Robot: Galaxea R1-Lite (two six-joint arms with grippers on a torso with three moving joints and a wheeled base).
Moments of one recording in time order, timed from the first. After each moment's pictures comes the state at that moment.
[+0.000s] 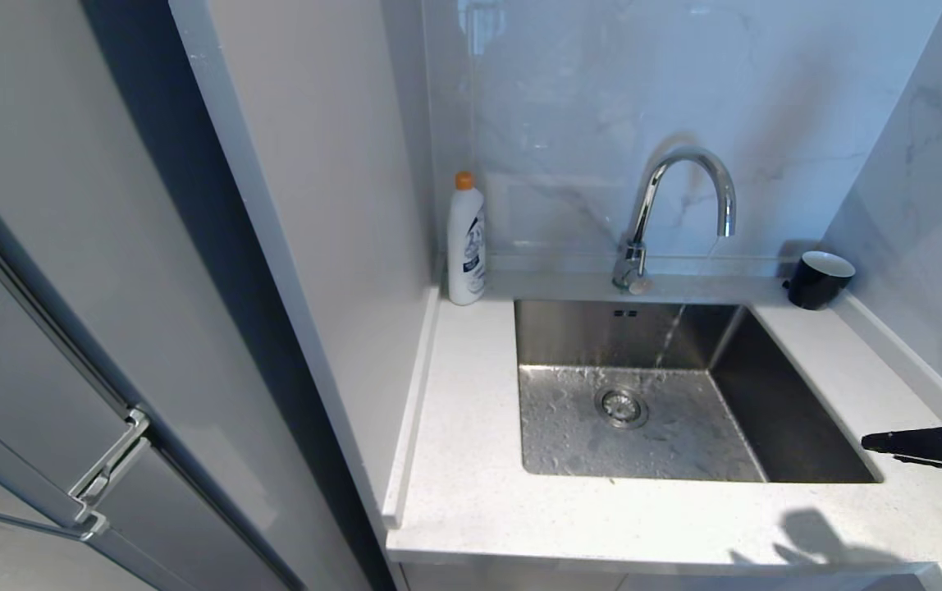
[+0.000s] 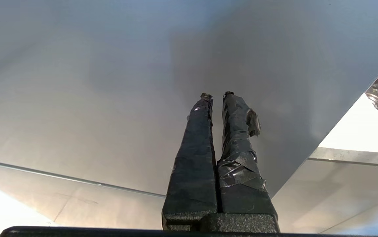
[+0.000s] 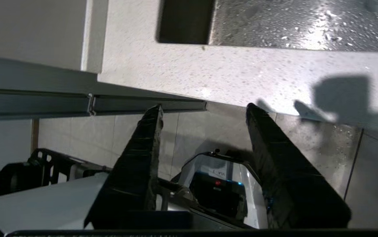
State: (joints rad) left arm 0.00 0.00 0.00 0.00 0.00 -0.02; right arm -0.31 1.24 -0.83 0.49 0.71 -0.06
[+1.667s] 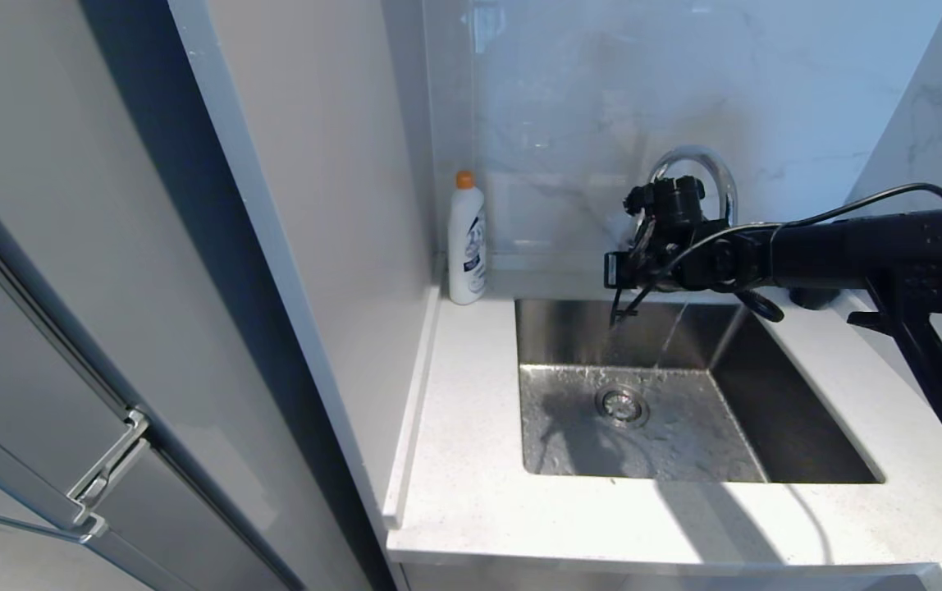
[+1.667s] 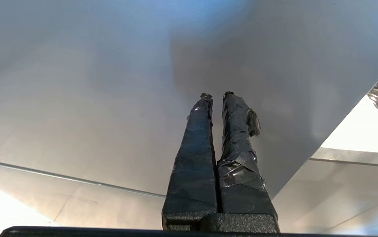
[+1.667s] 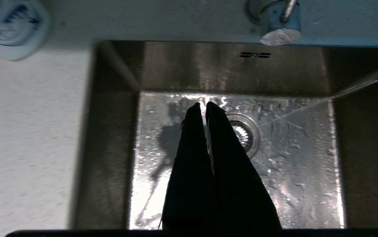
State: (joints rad) left arm 0.00 0.00 0.00 0.00 0.00 -0.02; right arm 0.25 2.32 -1.85 0.07 -0.23 0.15
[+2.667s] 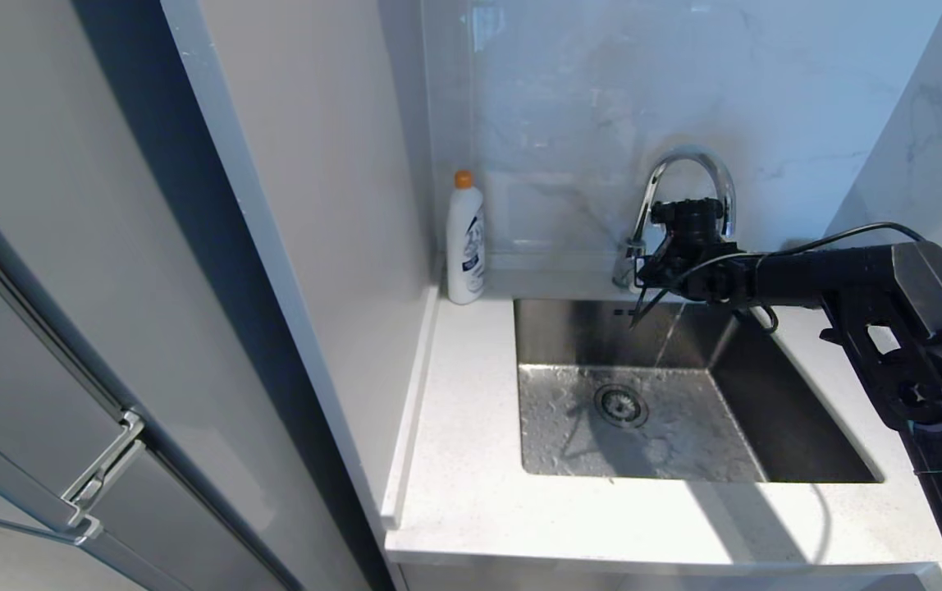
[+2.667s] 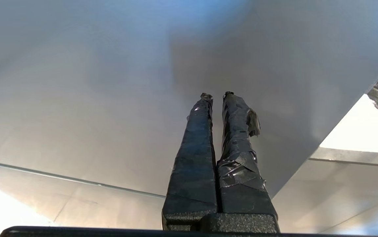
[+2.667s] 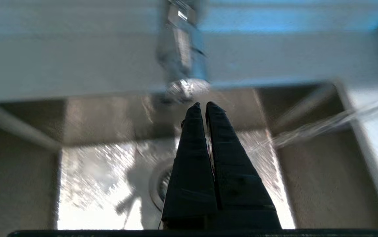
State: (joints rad) left arm 0.00 0.00 0.00 0.00 0.00 -0.02; right arm 0.15 2.49 -1.97 -0.13 -0.35 0.02
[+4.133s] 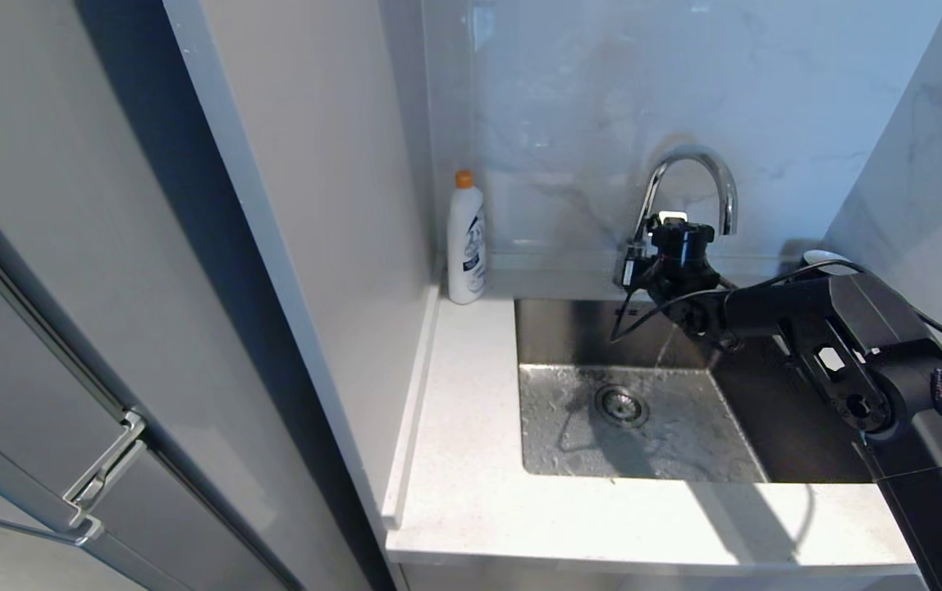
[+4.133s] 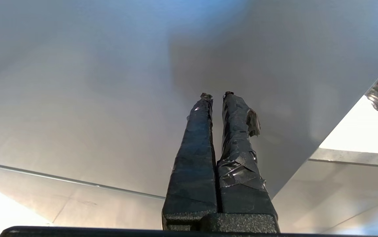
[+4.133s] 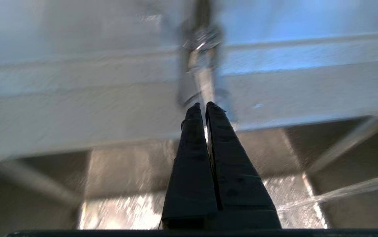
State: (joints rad) left arm 0.00 0.00 0.00 0.00 0.00 -0.02; right arm 0.14 2.63 -1.98 -0.48 -0.32 0.05
